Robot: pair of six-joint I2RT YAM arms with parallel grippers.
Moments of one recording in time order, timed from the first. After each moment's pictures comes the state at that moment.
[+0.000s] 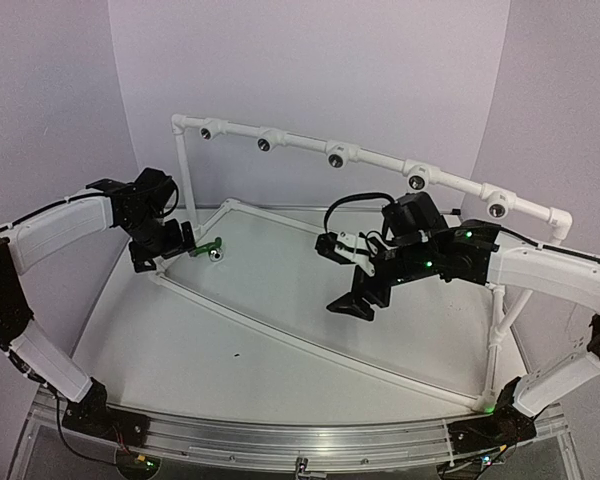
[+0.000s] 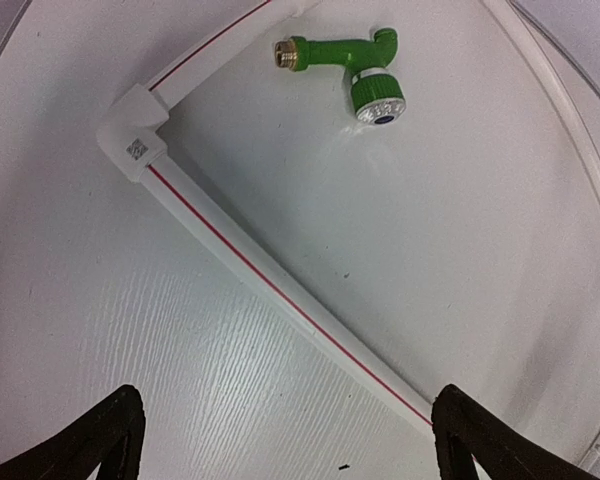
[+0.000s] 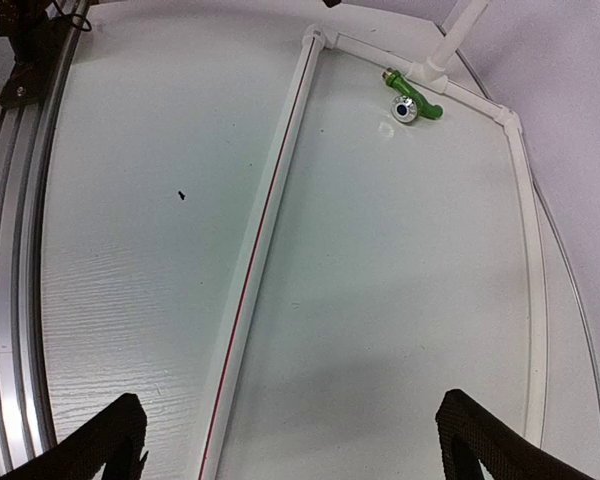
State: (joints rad) left arm -0.42 1.50 1.28 -0.89 -0.08 -0.76; right arm 0.89 1.41 1.17 -0.47 -0.20 -0.49
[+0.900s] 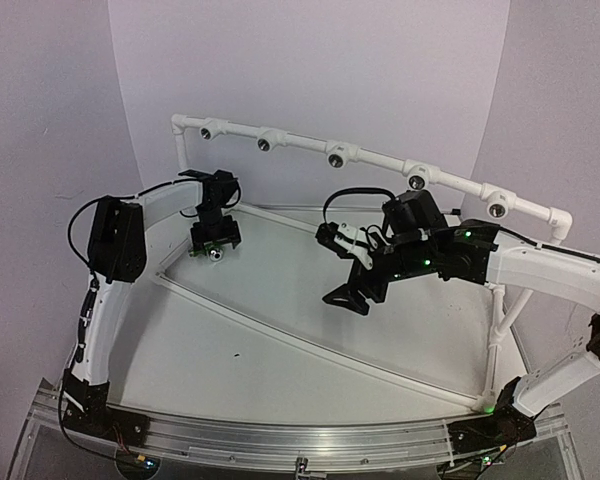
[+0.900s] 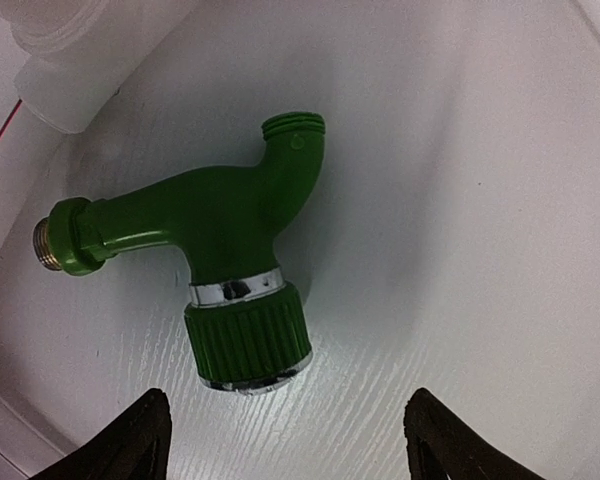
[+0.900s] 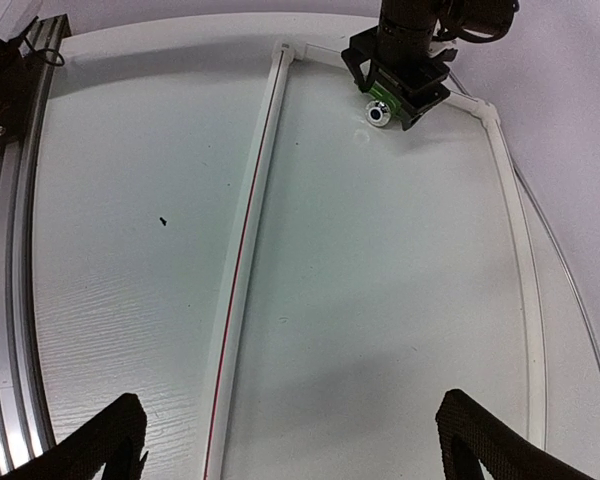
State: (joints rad) left arm -0.43 2.41 2.17 -1.05 -0.11 -0.70; right arm 0.88 1.41 1.17 -0.42 -0.17 -0.40
